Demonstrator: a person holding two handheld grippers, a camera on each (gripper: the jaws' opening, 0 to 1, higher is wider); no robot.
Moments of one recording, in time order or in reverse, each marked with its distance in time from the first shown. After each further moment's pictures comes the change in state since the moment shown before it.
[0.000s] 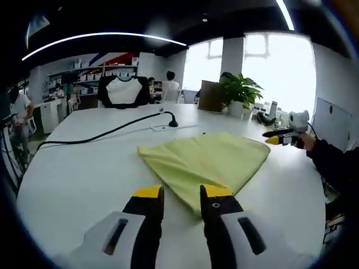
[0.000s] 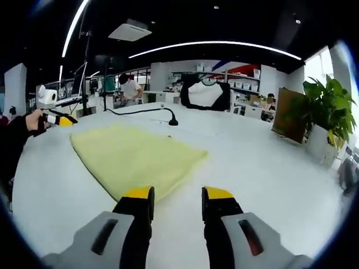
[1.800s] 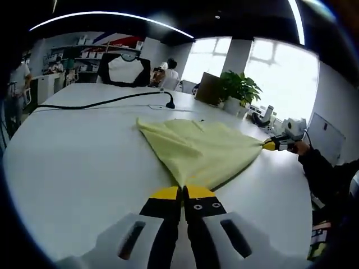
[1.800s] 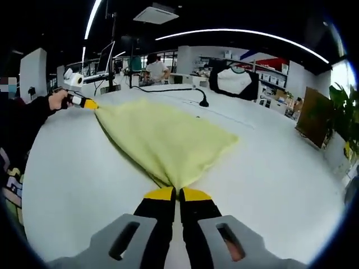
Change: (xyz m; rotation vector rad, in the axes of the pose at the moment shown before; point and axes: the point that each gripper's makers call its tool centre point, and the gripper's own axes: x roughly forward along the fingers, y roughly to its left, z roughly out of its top) left arm -0.002 -0.013 -0.032 -0.134 0.052 -0.078; right arm -0.012 0.039 -0.030 -0.144 0.151 0.159
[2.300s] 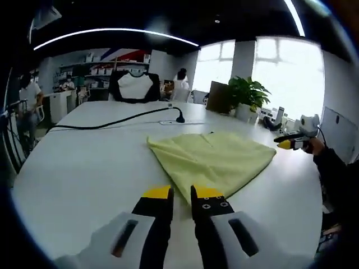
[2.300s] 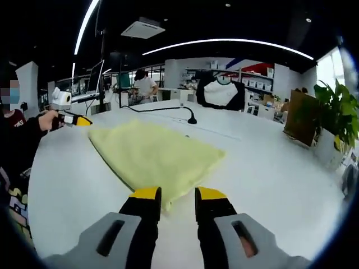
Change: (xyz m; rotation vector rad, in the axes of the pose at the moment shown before) left arm -0.014 -0.006 0.042 0.040 -0.172 0.142; right arm -0.020 -0.007 0.041 0.074 -0.163 -0.080
